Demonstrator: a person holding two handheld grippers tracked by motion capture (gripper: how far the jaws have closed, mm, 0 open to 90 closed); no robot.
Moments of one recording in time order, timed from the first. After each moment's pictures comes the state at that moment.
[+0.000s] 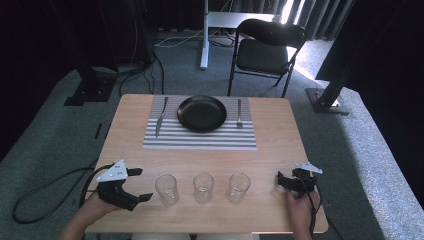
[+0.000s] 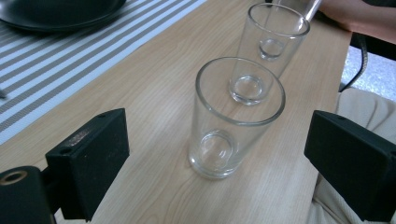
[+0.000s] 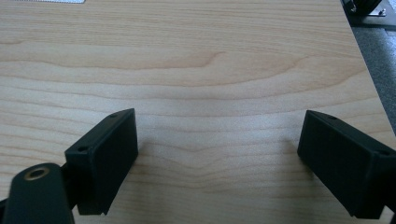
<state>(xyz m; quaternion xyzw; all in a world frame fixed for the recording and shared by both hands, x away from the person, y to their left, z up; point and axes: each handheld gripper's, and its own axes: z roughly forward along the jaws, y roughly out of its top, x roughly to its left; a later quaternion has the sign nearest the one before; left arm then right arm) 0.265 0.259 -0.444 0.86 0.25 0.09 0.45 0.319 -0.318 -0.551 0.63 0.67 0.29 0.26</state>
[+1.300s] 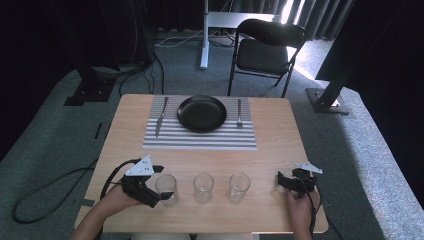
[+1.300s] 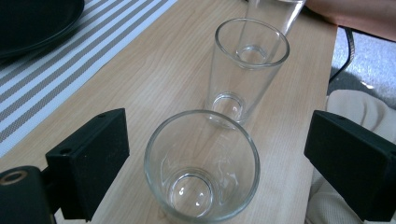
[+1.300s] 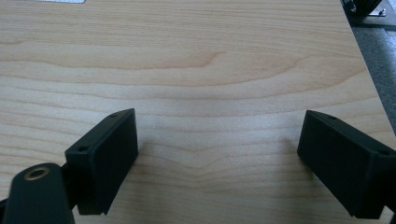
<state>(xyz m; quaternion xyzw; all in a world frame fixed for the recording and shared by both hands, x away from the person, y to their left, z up) 0.280 0.200 -0.435 0.88 0.21 0.07 0.42 0.319 -0.318 -0.551 0.63 0.67 0.29 0.26</state>
